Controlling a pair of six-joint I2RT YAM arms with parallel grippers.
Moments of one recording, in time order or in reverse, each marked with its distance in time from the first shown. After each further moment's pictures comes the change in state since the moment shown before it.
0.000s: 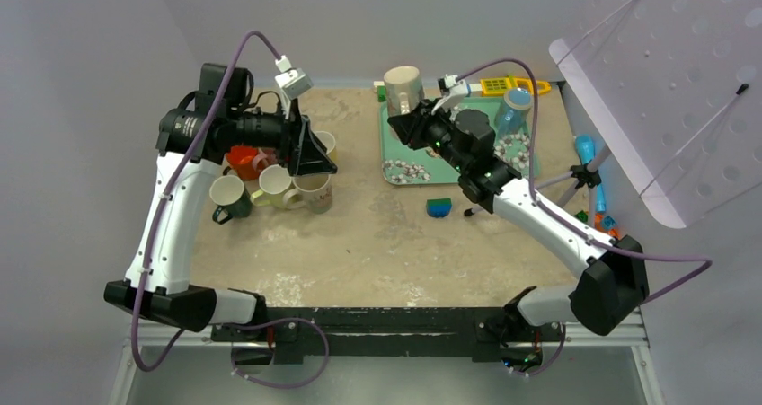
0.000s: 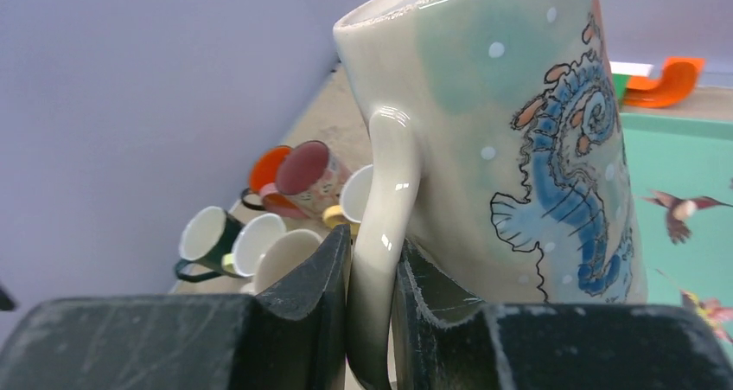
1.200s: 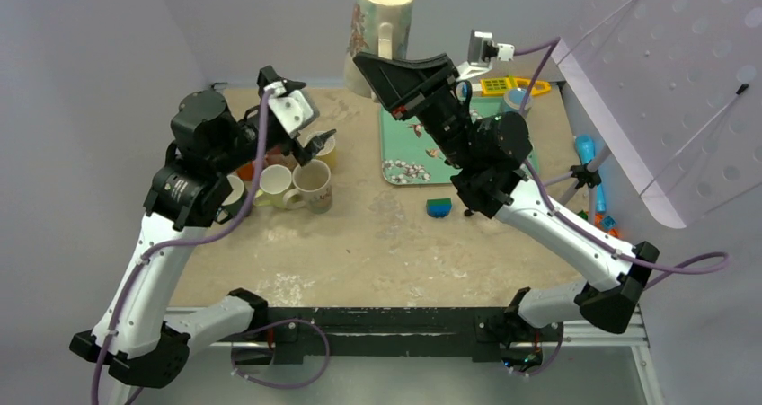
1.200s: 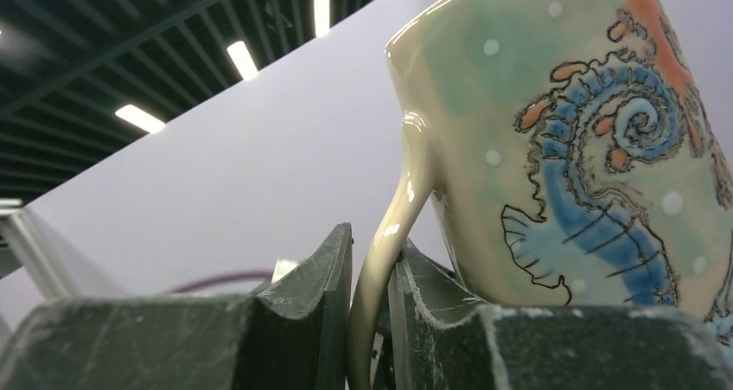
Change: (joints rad) left arm -0.214 -0.286 -0.236 0.643 -0.524 0.232; right arm 0.291 -0.035 0.324 0.438 0.008 0.339
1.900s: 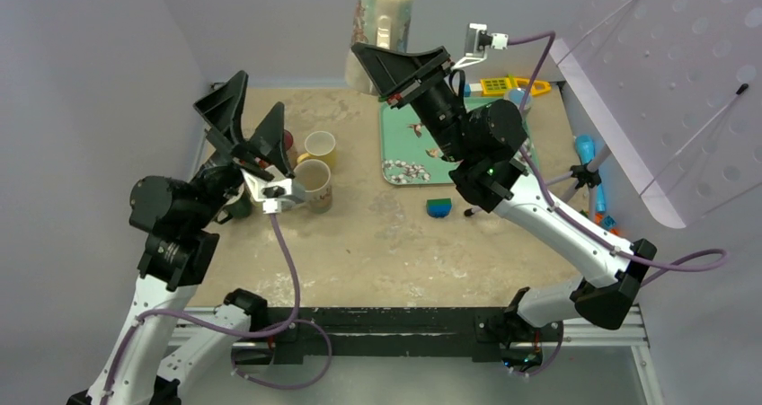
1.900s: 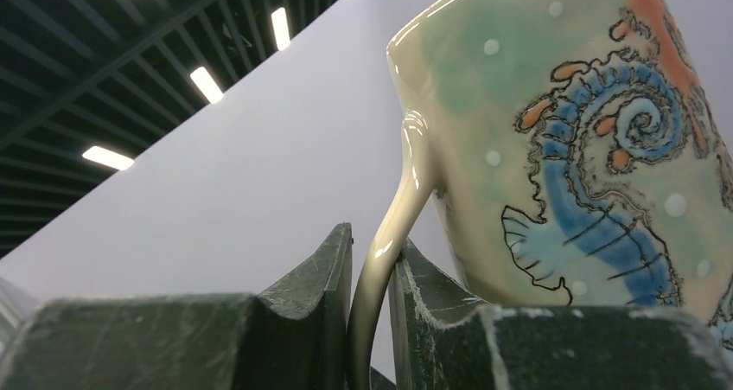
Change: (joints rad) left arm 0.050 -0.338 -0.438 0.570 -0.097 0.966; right arm 0.001 0.054 0.112 -0.182 0.125 0.054
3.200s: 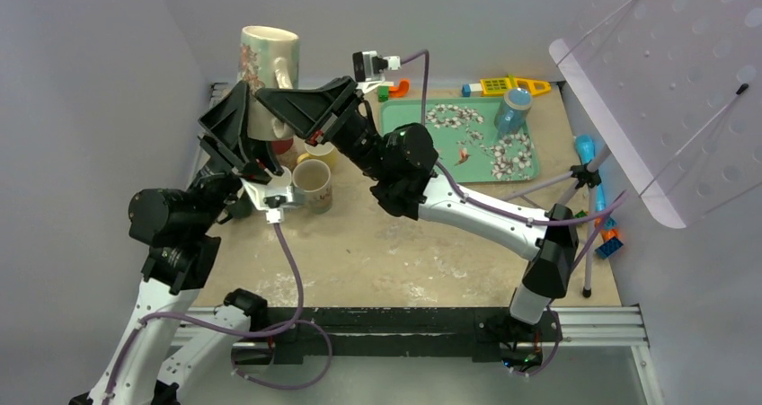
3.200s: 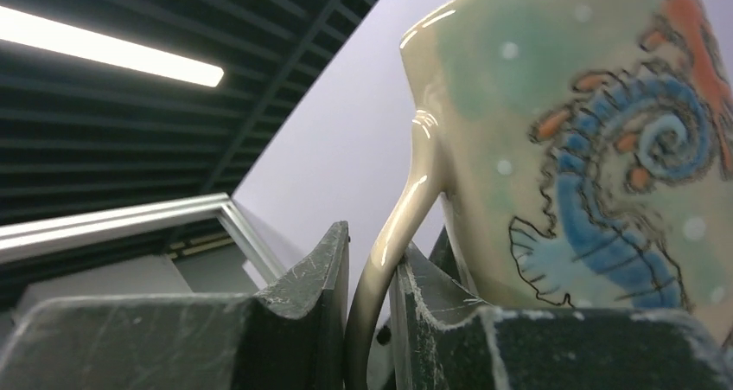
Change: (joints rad) left arm -0.007 -0.047 -0.060 0.158 -0.010 0.021; right arm 0.211 0.343 0.140 0.374 -0.154 0.325
